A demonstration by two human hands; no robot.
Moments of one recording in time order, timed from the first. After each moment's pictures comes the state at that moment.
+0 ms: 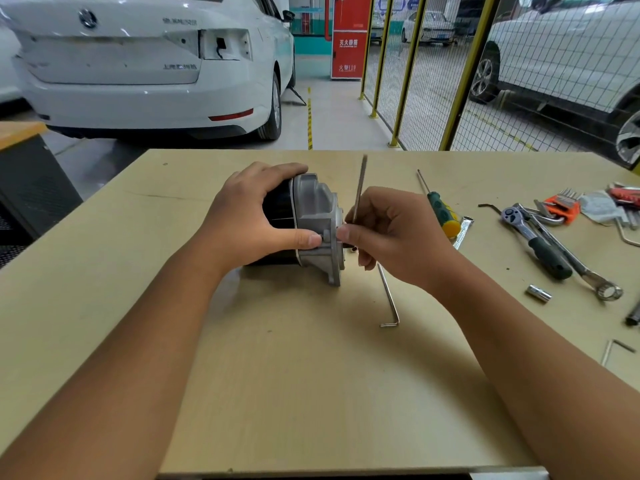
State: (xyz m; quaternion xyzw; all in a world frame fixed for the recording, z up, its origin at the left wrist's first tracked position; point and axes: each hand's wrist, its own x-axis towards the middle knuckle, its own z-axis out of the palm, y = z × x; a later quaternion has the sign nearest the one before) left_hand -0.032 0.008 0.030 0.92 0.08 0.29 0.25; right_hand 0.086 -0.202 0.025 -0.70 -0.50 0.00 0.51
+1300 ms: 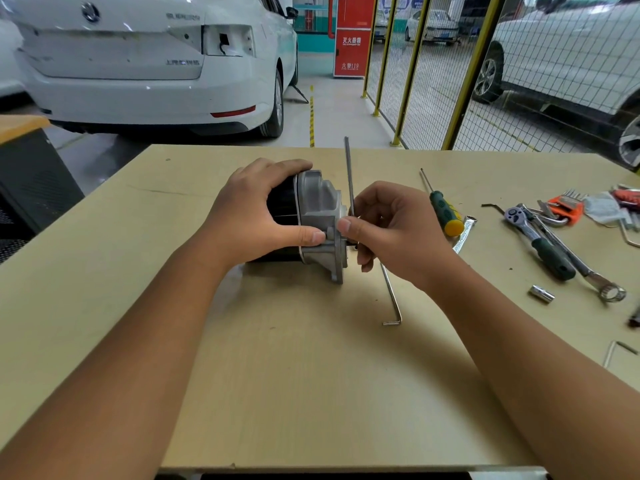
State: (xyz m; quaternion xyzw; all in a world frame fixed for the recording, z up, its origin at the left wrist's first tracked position) left_hand -0.033 0.009 0.030 0.92 0.07 0.29 0.24; right_hand 0.080 -0.194 0.023 -0.68 -0.44 0.06 0.58
